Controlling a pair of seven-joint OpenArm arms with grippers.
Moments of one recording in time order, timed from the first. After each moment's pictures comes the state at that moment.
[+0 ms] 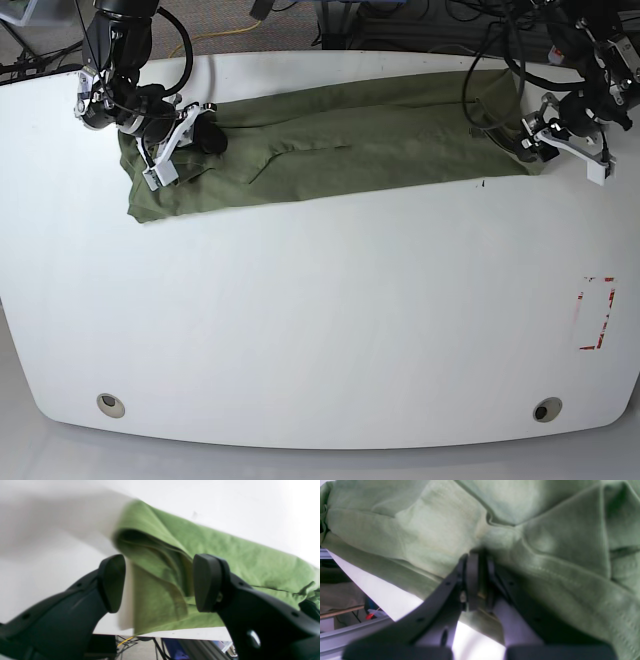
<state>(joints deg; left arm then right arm) 14.6 -8.2 -40.3 111.1 -39.3 -7.6 78.8 -12.6 13.0 20.1 87.1 45.4 41.1 -64.0</state>
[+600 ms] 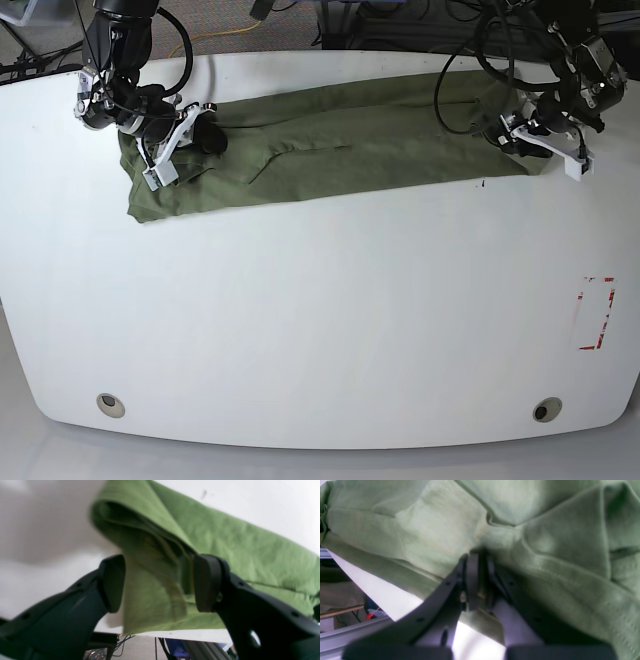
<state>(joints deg) 13.1 -2.6 -36.7 111.1 -29.3 -7.6 78.8 -12.6 13.0 20.1 87.1 45.4 41.1 -64.0</state>
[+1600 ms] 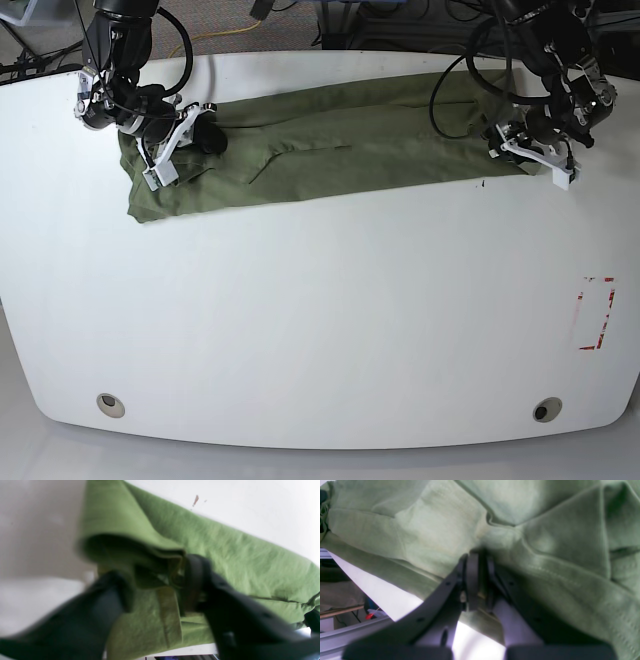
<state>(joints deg) 9.5 -2.7 -35.6 102.7 -29.7 -7.4 76.4 -12.6 13.0 20.1 87.1 45.4 41.1 -64.0</state>
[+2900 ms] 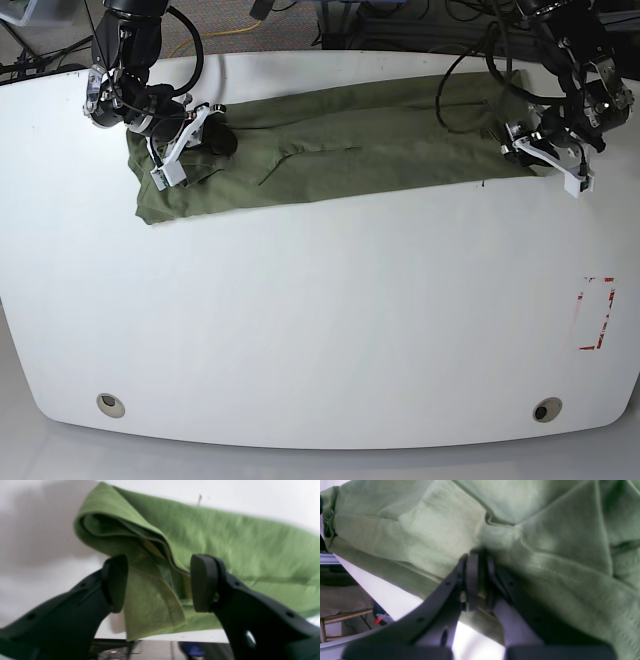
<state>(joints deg) 11.7 -8.9 -31.9 109.0 -29.2 -5.8 79.4 -12.4 10.5 20.2 87.1 45.4 41.1 -63.9</state>
